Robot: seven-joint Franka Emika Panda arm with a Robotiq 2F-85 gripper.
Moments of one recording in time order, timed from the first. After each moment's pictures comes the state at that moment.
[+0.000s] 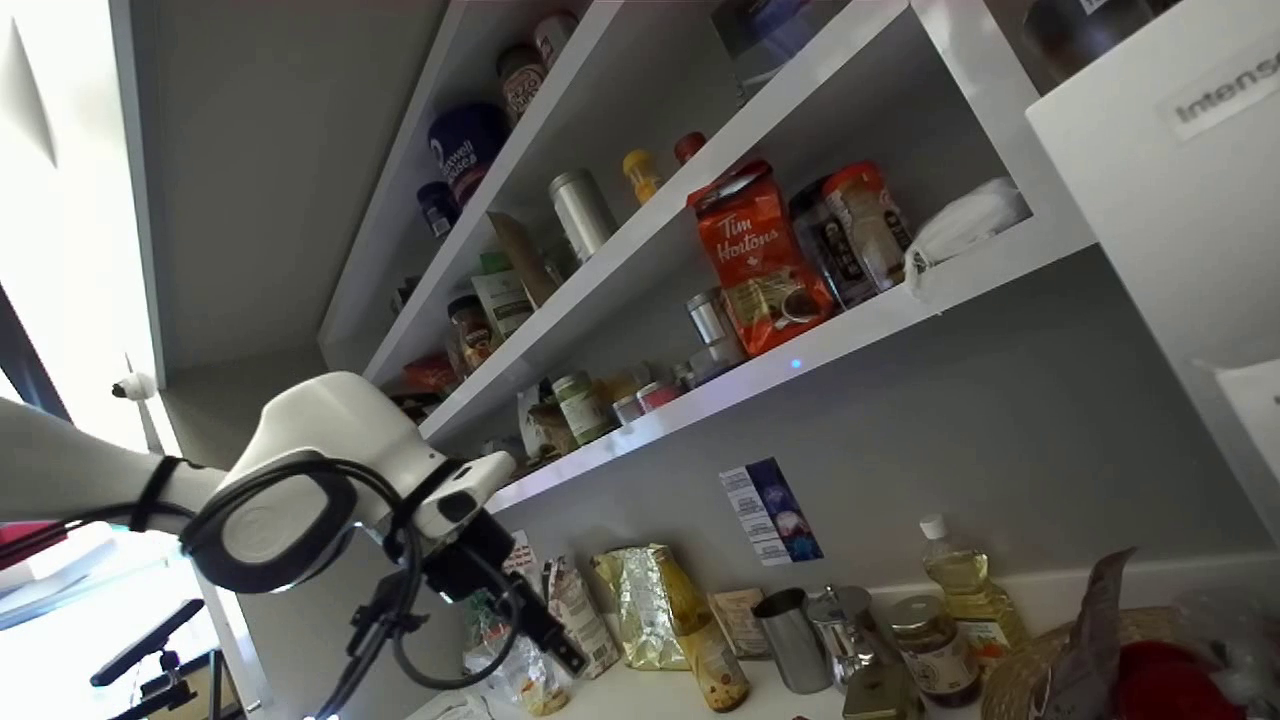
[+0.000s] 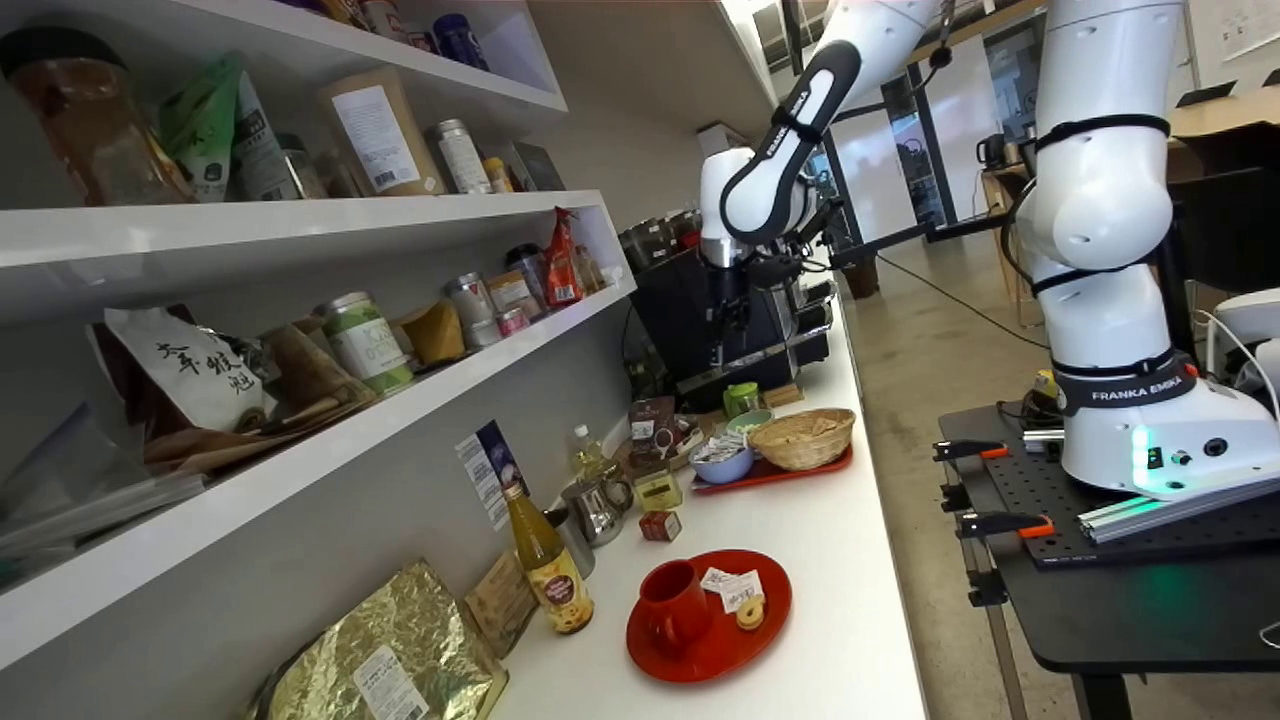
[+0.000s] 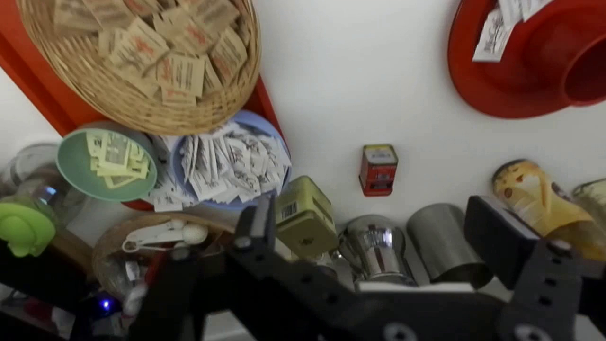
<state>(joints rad) -0.11 -0.27 -0.14 -2.54 0.01 2.63 0.01</state>
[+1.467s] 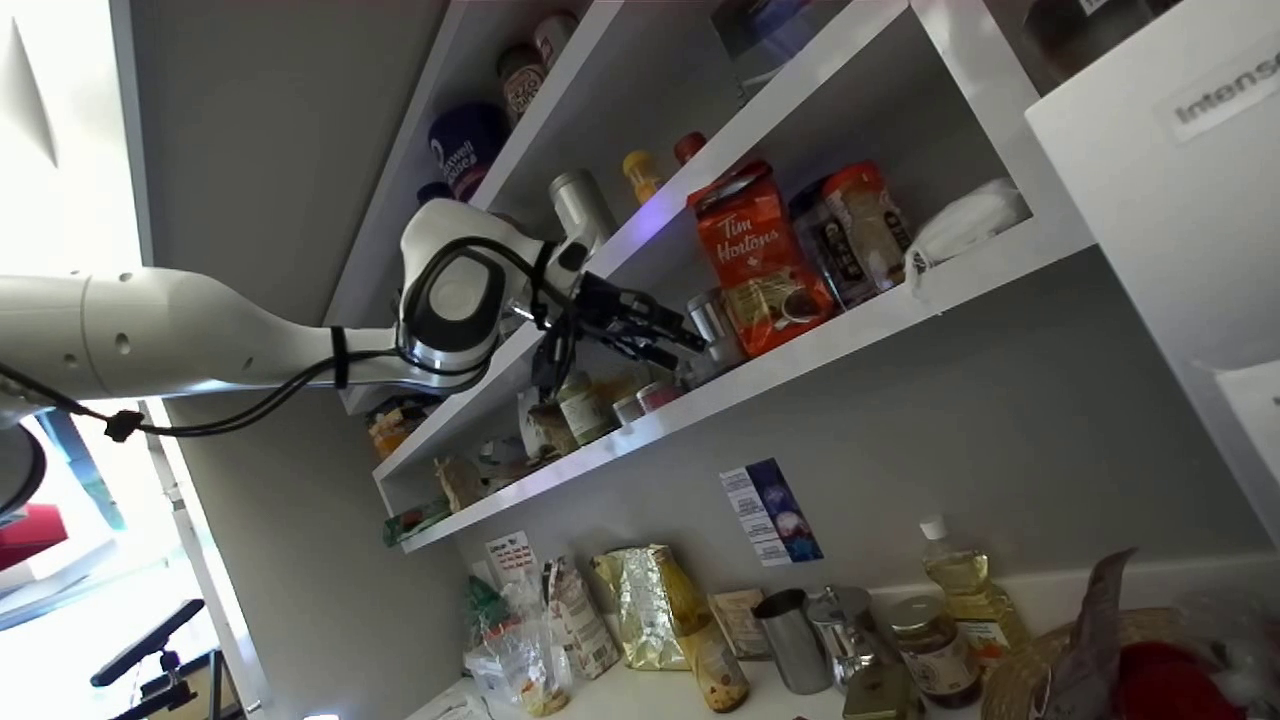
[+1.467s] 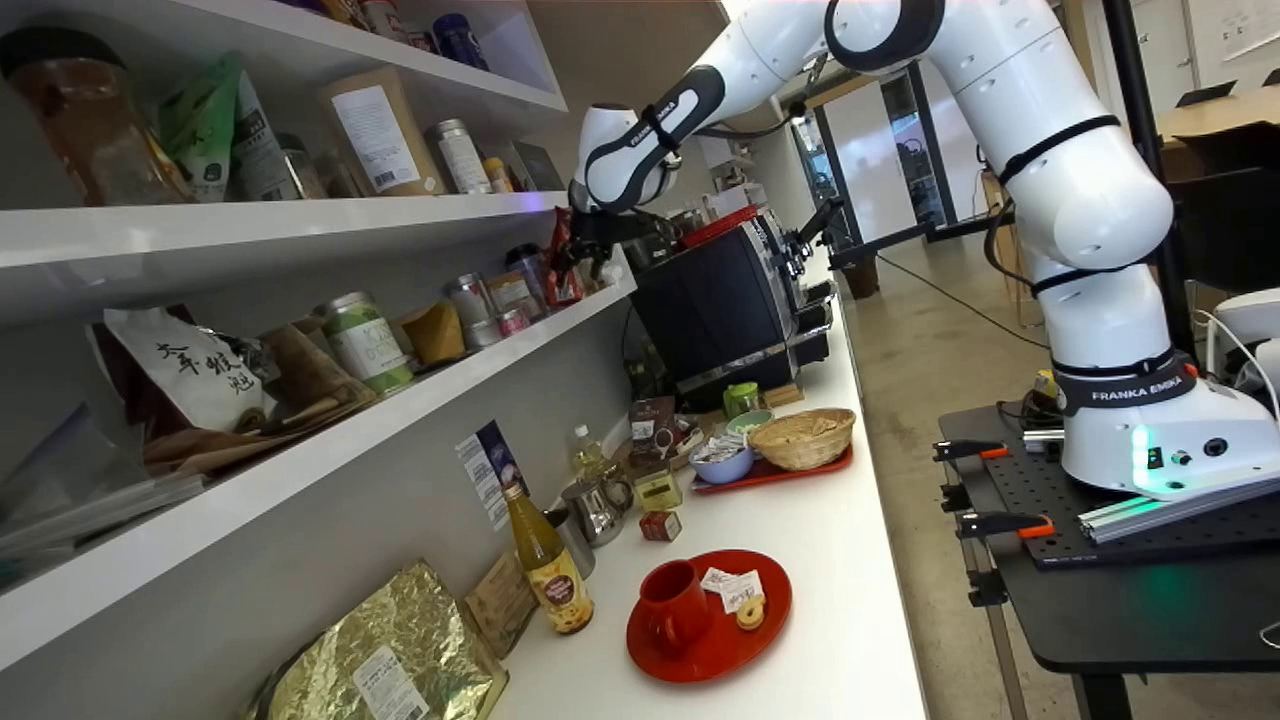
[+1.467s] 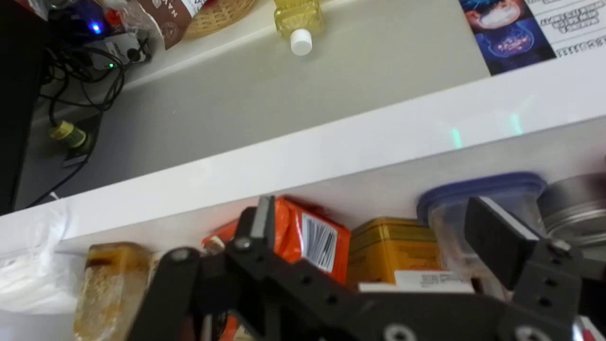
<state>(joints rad) -0.11 0.21 -0.15 -1.62 -0.04 2.60 0.17</state>
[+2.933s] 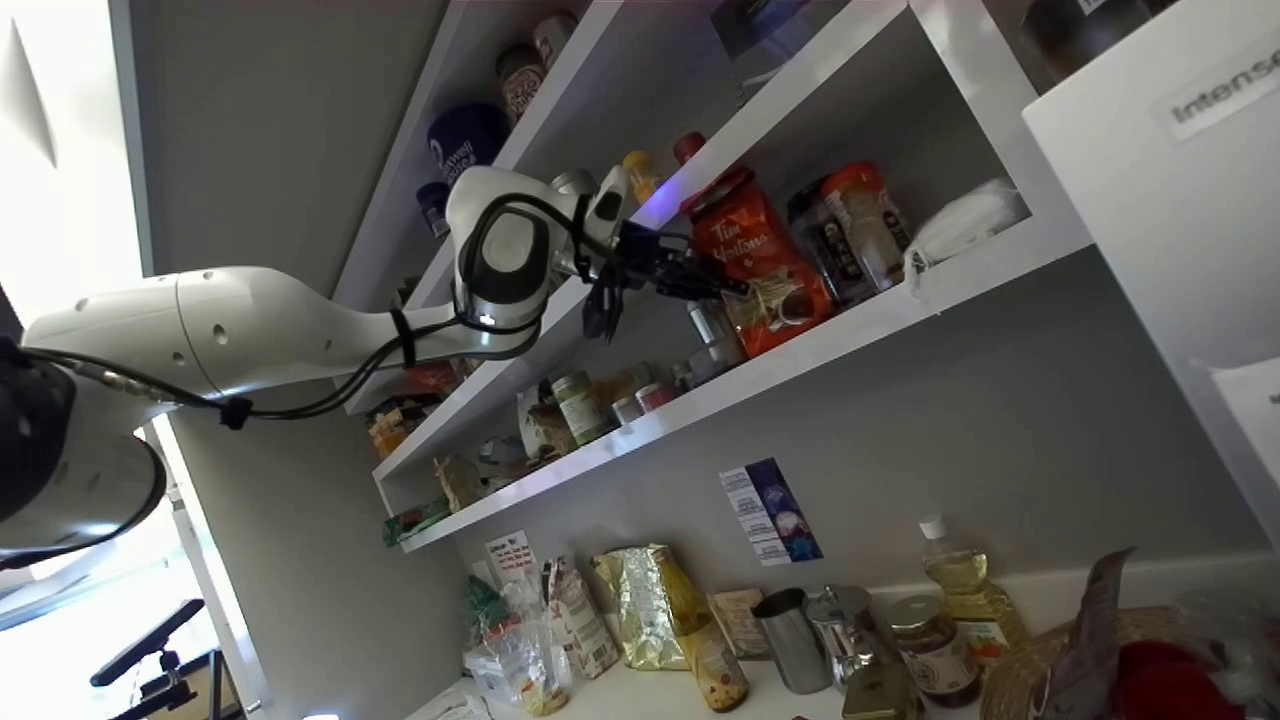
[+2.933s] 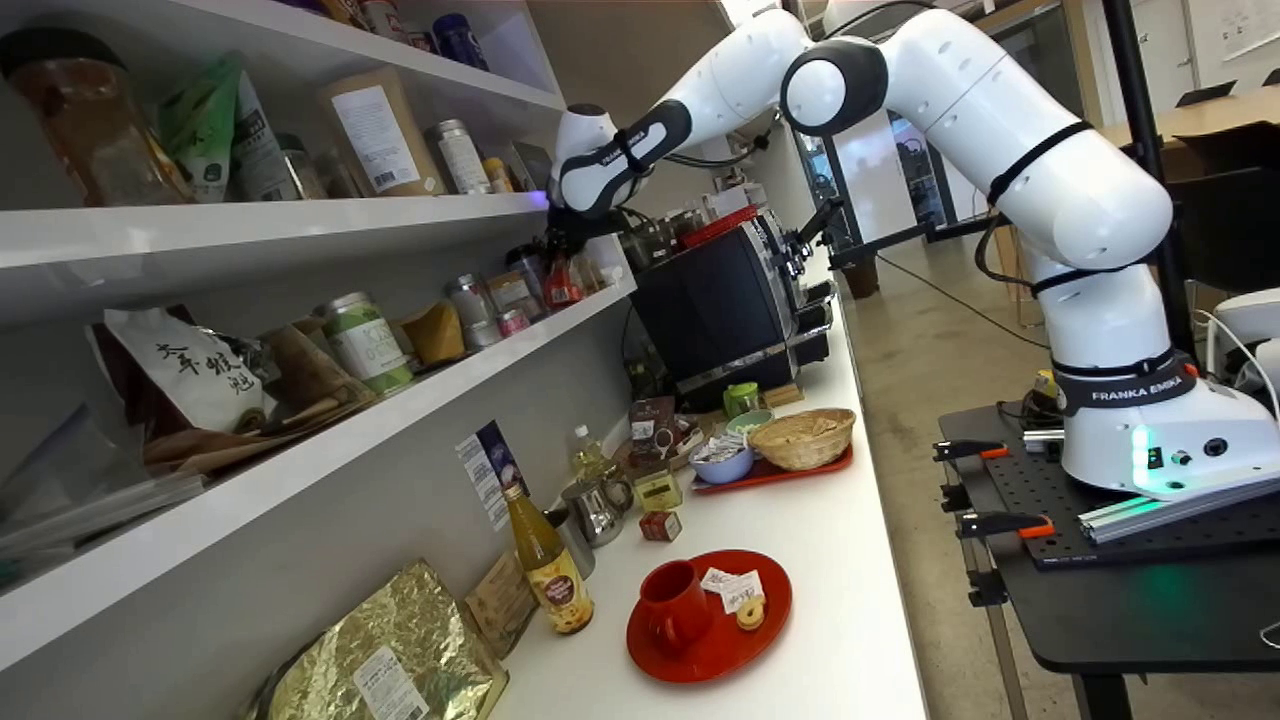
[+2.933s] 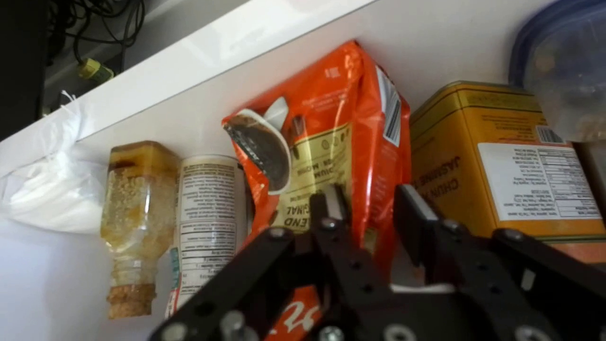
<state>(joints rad) -0.11 0.45 -0.22 -1.23 -0.07 2.54 0.29</state>
